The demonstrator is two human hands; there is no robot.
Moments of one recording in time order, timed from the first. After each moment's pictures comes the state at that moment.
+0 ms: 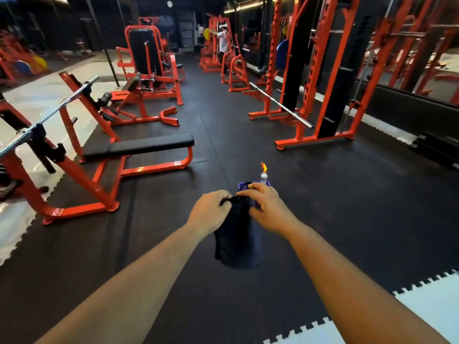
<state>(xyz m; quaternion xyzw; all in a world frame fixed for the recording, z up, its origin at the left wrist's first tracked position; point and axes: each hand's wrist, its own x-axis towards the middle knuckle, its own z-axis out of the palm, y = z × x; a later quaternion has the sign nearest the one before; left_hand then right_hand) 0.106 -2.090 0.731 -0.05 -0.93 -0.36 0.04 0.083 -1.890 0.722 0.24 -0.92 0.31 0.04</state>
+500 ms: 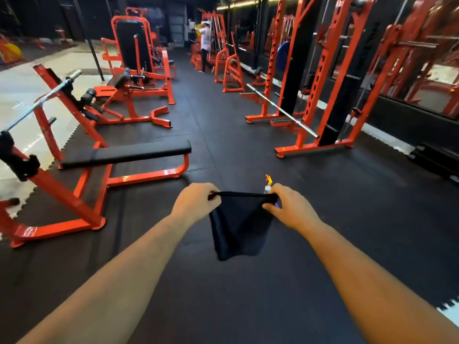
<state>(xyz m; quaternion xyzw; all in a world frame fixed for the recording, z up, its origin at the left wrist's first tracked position) -0.133 -2.254 0.732 -0.08 -0.97 -0.22 0.08 -0.131 -1.972 0.727 0.11 -0.97 0.22 0.03</state>
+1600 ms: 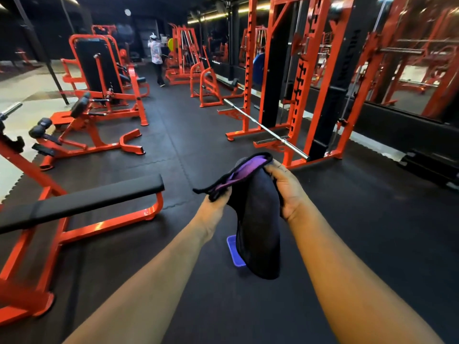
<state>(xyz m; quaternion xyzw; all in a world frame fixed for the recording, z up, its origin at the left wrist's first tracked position) -0.524 -2.125 0.751 -0.04 -0.64 -0.77 -0.05 -0.526 -1.950 0.812 0.01 -0.49 0.87 0.01</state>
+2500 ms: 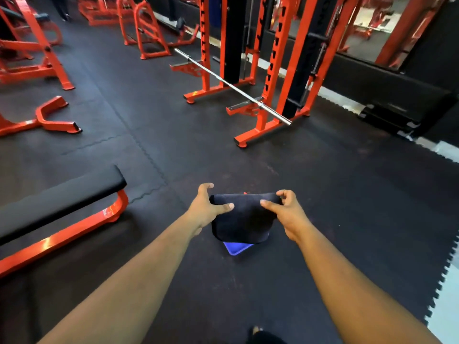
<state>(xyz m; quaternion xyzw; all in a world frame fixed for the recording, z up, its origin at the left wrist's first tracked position) -0.846 -2.217 0.635 -0.03 -0.79 -0.56 -0.26 -0.755 -1.981 0.632 -0.28 -0.73 0.61 0.04</state>
